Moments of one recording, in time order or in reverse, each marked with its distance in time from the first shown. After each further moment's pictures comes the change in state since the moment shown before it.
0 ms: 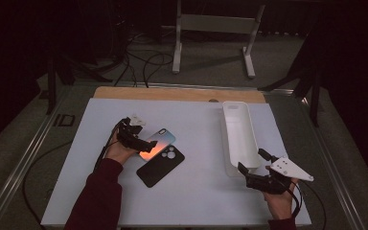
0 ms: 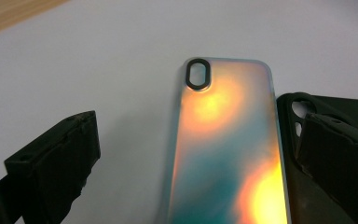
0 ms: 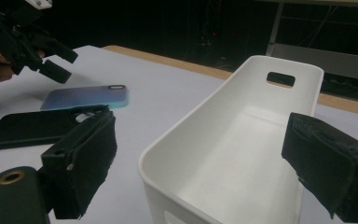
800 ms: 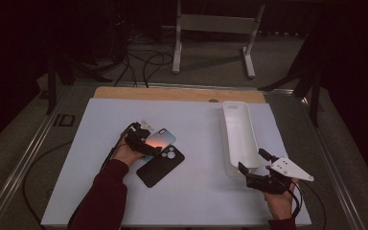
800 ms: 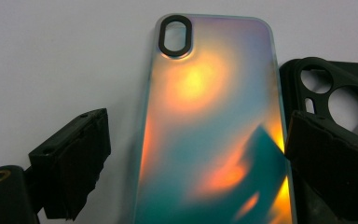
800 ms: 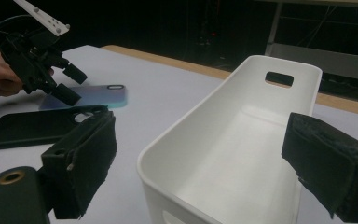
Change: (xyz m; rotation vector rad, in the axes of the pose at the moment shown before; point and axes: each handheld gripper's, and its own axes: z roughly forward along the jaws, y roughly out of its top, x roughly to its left) left arm -0.009 -0.005 0.031 0.114 -0.031 0.016; right arm 0.000 0.000 0.000 0.000 -0.004 -0.002
